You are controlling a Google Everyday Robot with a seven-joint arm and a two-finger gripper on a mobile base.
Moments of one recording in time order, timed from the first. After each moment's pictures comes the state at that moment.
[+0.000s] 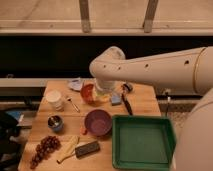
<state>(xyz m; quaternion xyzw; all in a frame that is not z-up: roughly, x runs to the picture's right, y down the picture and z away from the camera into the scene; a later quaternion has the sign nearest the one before) 0.004 0.029 0.705 -0.20 0.10 0.58 0.78</state>
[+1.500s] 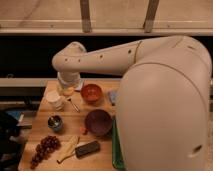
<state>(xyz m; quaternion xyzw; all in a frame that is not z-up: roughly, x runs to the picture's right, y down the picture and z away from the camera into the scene) -0.192 -0.011 0.735 -0.25 -0.02 0.47 0.84</state>
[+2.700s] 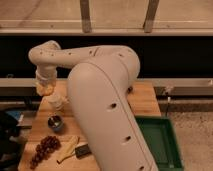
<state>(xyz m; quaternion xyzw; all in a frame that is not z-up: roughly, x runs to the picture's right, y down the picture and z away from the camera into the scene) -0.310 -0.014 0.791 -0.33 -0.05 0.35 0.88</state>
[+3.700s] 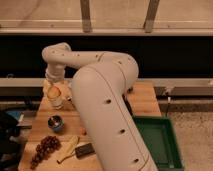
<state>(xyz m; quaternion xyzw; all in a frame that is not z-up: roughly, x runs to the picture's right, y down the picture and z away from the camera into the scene) -0.282 -0.020 0.838 -0.35 -0.05 0.37 0.86</state>
